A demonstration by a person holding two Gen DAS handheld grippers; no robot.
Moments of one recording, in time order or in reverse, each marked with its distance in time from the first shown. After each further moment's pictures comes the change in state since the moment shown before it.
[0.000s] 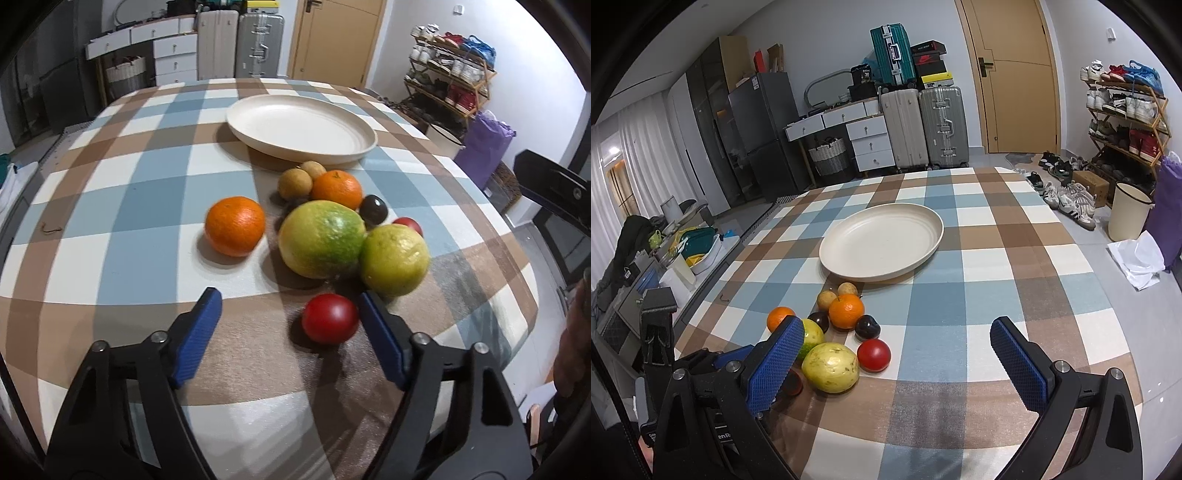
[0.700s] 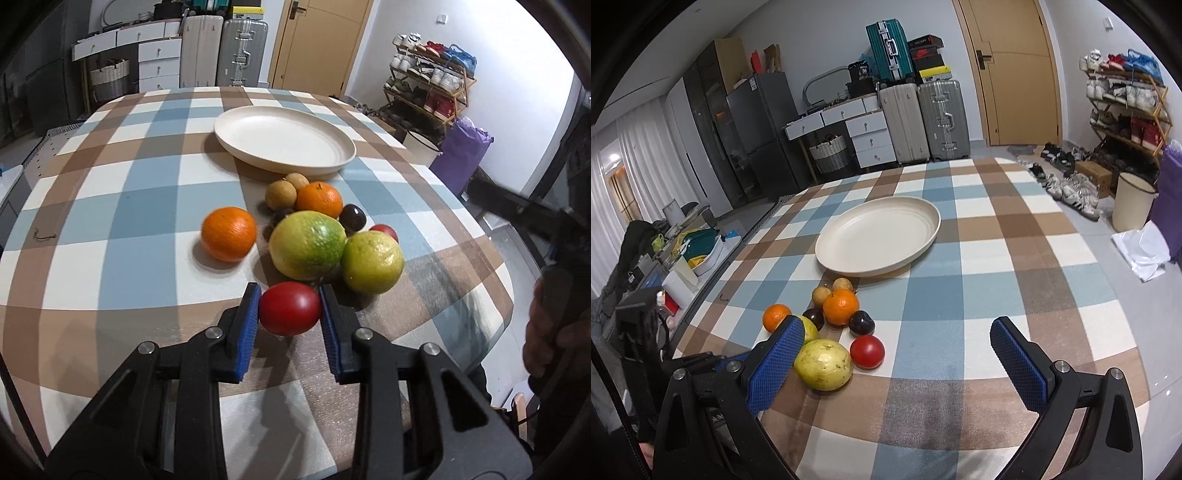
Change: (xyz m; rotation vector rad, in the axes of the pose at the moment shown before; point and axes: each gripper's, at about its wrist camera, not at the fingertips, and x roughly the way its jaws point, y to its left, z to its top) left arm -0.026 0.009 -0.001 0.002 -0.046 -0.092; right arm 0.010 -0.016 -0.004 0.033 0.026 0.030
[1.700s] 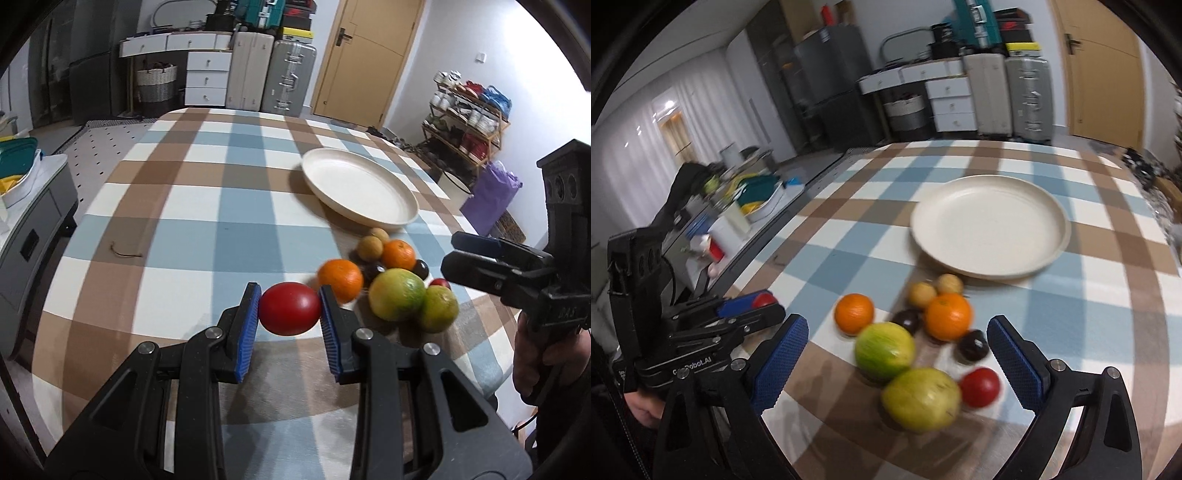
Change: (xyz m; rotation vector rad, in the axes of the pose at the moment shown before) left arm -0.049 0.080 0.017 -0.122 -0.100 0.112; right arm 0.068 0.078 0.026 -0.192 0.168 0.254
